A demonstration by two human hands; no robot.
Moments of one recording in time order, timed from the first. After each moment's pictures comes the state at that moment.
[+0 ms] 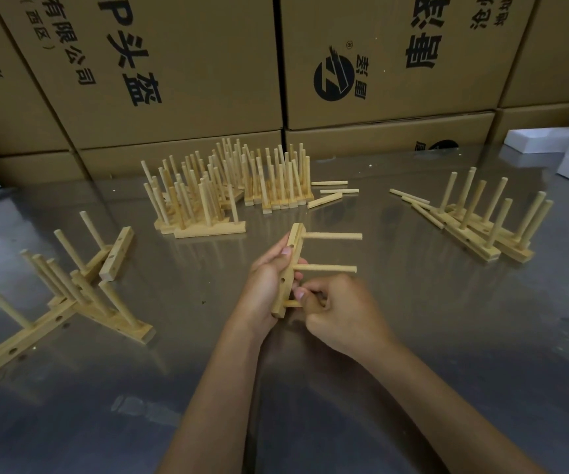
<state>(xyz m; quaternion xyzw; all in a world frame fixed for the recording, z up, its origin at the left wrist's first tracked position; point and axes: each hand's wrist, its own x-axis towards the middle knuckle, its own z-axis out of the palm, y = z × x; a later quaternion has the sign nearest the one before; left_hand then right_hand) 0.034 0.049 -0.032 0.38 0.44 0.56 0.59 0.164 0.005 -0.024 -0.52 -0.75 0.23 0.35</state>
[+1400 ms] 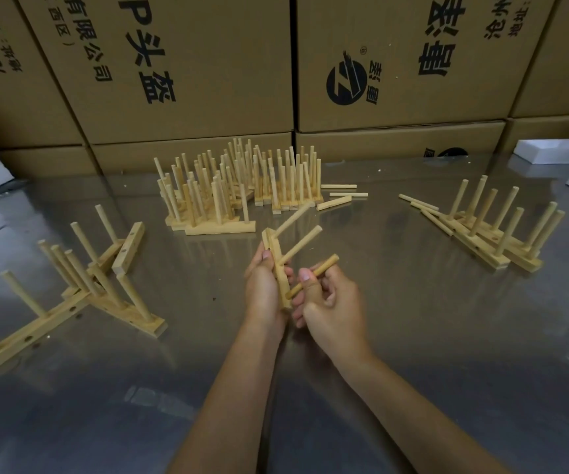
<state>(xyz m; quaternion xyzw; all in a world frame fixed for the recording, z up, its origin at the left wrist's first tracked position) 0.034 0.044 -0.036 0.23 0.46 0.66 0.55 0.126 0.004 -0.041 -0.47 -0.55 0.40 0.56</state>
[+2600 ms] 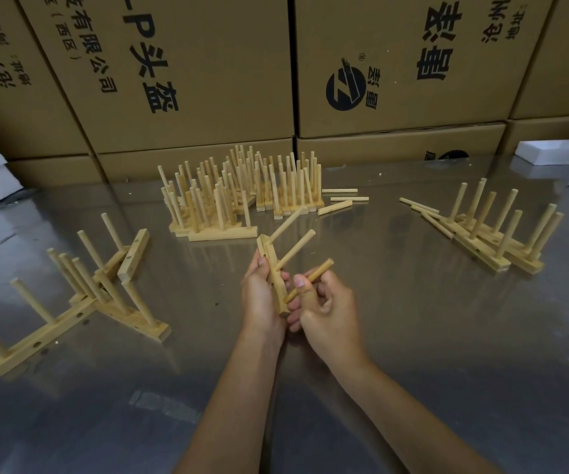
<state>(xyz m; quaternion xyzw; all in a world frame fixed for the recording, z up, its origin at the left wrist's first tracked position) 0.031 0.037 -0.035 0.20 0.44 0.67 0.56 0.121 -0.001 -0.039 -0.43 -0.53 0.45 0.58</state>
